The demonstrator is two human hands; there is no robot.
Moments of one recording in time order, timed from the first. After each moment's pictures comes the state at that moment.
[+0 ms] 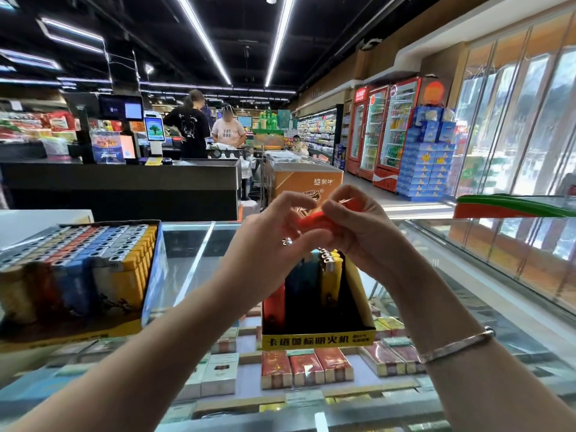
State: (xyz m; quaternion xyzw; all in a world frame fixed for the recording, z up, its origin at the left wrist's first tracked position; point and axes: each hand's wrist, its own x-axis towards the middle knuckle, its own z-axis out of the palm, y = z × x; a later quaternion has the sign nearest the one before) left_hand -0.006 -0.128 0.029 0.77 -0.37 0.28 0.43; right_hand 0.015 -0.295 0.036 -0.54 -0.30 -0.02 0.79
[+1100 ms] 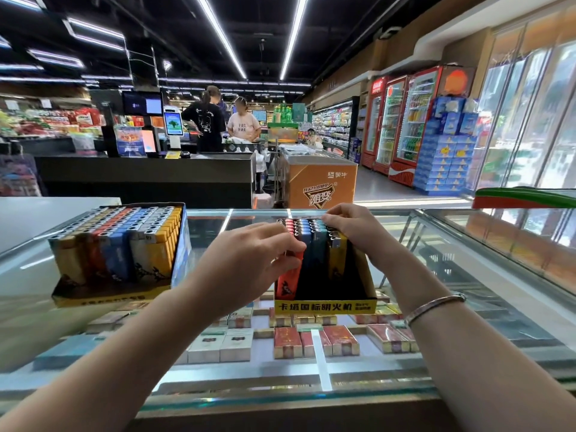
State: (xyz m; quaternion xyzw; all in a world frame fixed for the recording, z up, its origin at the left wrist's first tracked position) left_hand -0.042 -0.085 0.013 0.82 -0.44 0.36 0.12; right_hand 0.040 -0.299 0.006 -0.84 -0.09 -0.12 0.52
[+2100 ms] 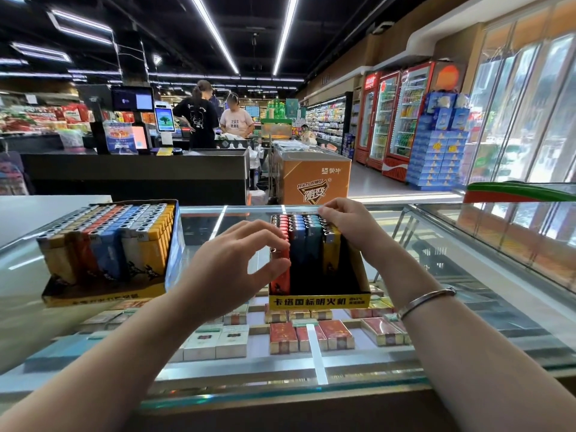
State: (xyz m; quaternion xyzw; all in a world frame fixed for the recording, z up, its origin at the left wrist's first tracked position) left_hand -0.032 -0.077 -0.008 0.83 -0.39 0.33 0.23; right_hand 0.039 -0.296 0.004 -0.83 -0.07 -0.15 0.53
